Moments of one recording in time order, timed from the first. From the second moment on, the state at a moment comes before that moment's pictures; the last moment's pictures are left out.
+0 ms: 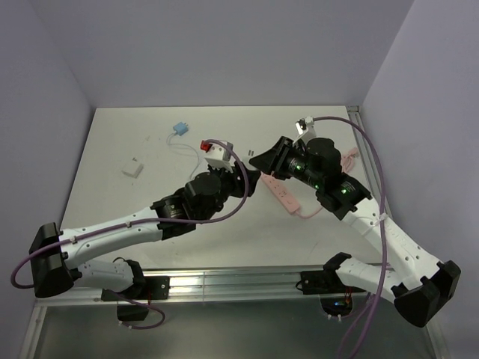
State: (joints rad) left arm -1.14 1.24 0.99 0.14 -0.53 -0.54; right arm 0.58 1.01 1.00 -0.26 -0.19 0.84
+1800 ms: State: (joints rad) left arm -0.83 0.97 0.82 0.15 0.75 -0.47; right arm 0.66 0.96 1.04 -0.35 -0.97 0.35
